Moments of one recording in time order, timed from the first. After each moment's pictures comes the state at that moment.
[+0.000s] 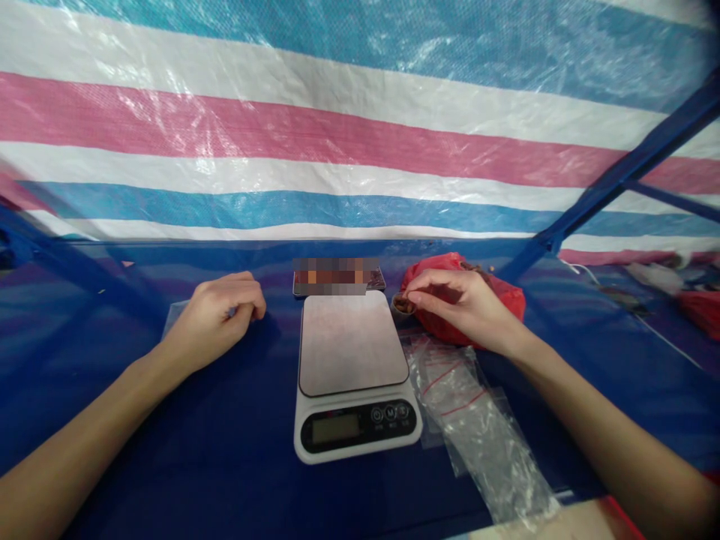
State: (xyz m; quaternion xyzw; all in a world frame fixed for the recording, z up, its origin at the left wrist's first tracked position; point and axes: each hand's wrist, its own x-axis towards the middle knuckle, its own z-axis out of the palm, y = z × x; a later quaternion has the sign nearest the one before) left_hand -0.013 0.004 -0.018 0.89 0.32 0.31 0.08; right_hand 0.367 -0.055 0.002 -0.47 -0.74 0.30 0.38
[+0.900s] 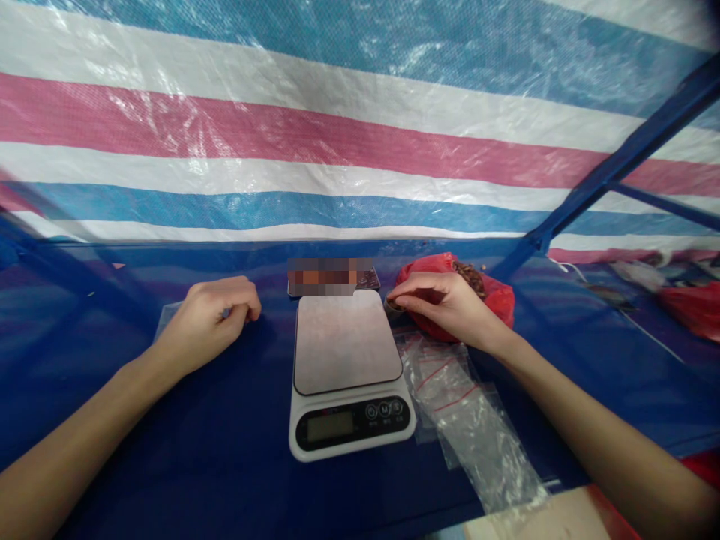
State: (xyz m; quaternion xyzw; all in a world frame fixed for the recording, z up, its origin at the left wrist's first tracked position) left_hand -0.019 0.006 -0.026 0.89 0.35 0.29 0.09; right_hand 0.366 -0.049 -0.011 -0.45 -0.75 0.29 0.38
